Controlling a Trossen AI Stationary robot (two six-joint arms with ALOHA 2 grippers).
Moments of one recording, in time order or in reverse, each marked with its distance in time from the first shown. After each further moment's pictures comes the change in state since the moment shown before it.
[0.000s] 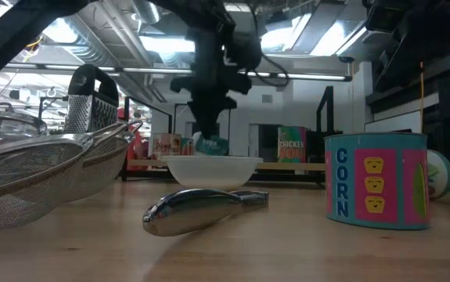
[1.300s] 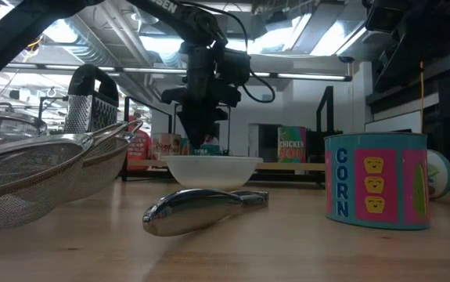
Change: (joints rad) left arm 0.074 -0.008 -0.092 0.020 0.000 0.071; right arm 0.000 0.000 0.000 0.001 0.004 0.003
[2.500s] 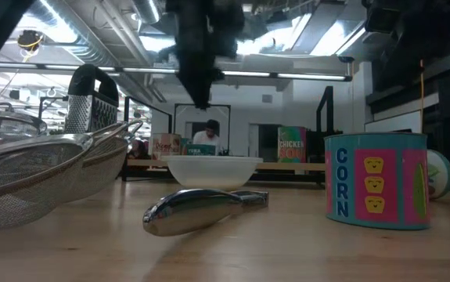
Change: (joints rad) left arm -0.088 -0.218 0.003 0.003 0.035 -0.175; right arm 0.000 0.000 0.000 0.013 -0.006 0.061
